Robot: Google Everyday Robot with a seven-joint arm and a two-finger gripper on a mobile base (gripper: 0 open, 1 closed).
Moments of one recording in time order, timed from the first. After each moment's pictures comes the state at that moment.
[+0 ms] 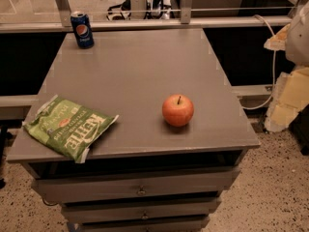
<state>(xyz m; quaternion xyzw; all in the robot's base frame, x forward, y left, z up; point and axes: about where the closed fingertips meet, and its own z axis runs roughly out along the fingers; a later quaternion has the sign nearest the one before) 0.438 -0.216 0.980 -0.60 0.78 -0.04 0.17</state>
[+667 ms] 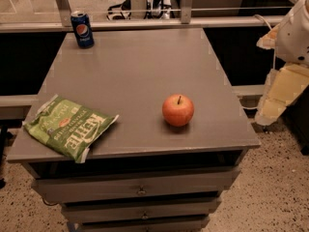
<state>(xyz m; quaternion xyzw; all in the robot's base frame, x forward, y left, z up) 0.458 -0.212 0.973 -0.60 0.78 -0.03 0.18</state>
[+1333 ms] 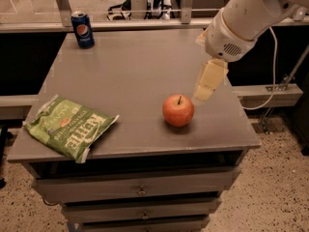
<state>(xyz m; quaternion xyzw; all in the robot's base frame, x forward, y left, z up) 0.552 -0.110 0.931 -0.64 0.73 0.03 0.24</state>
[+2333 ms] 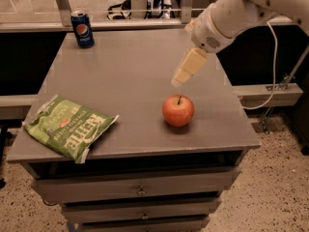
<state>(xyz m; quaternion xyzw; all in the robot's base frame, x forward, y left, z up) 0.621 -0.083 0.929 -0.61 0.72 0.05 0.33</state>
